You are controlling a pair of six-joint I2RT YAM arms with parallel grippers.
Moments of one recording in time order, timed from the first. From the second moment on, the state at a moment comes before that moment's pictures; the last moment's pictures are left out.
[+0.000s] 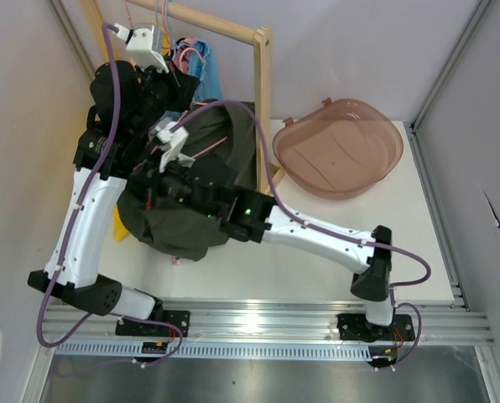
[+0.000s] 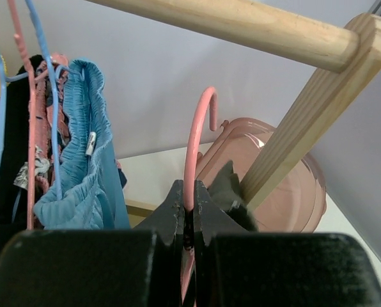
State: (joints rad) left arm -0.36 1.41 1.96 -0.55 0.06 -0.23; right arm 1.25 1.88 2.00 0.07 0.06 0.37
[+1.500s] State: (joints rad) left arm -0.36 0.83 1.57 -0.59 -0.03 -0.26; right arm 1.15 1.31 1.43 -0.05 0.53 0.28
